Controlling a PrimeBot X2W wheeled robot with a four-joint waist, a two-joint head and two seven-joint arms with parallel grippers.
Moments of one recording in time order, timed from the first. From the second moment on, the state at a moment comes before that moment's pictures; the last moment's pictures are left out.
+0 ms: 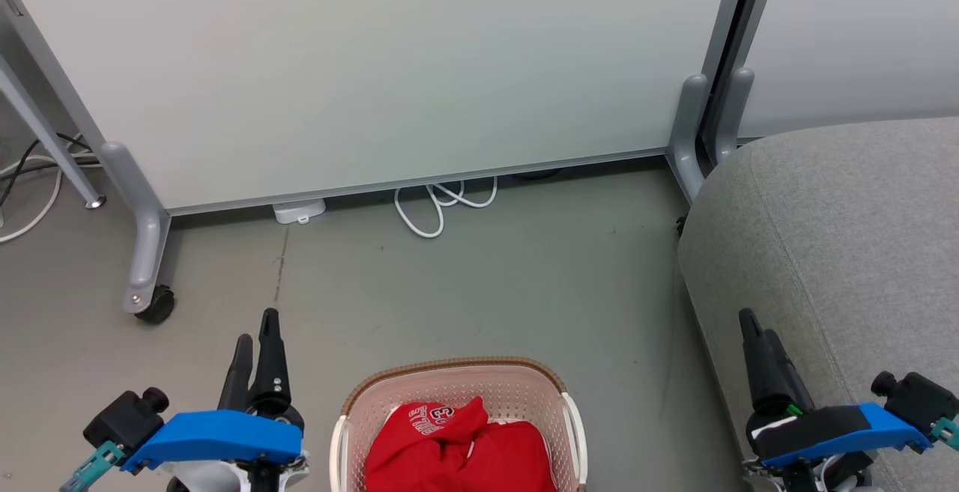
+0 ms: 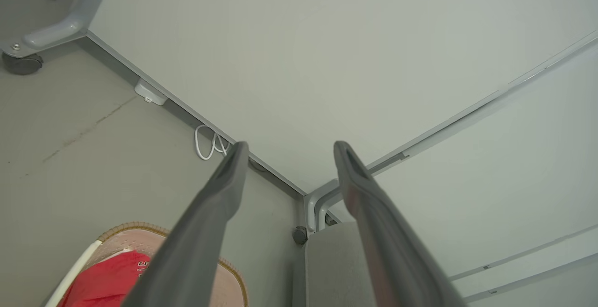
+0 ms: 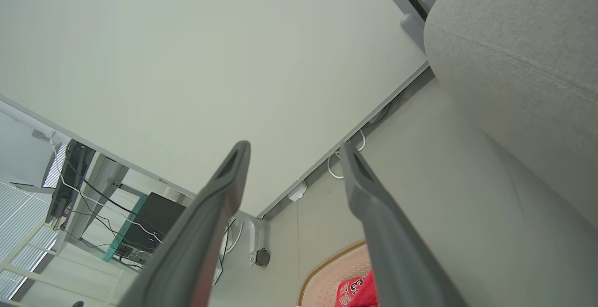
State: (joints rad) left arm -0.06 0.04 -0.04 0.26 -0.95 -0.09 -0.08; right arm -0.08 -0.04 -0.02 0.28 0.90 0.13 -0.06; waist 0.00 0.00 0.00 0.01
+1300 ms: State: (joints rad) left arm -0.08 0.05 -0.11 0.30 -0.45 -0.11 -0.19; right arm -0.08 -0.04 -0.01 0.23 0.44 0.13 -0.07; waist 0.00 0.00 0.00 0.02
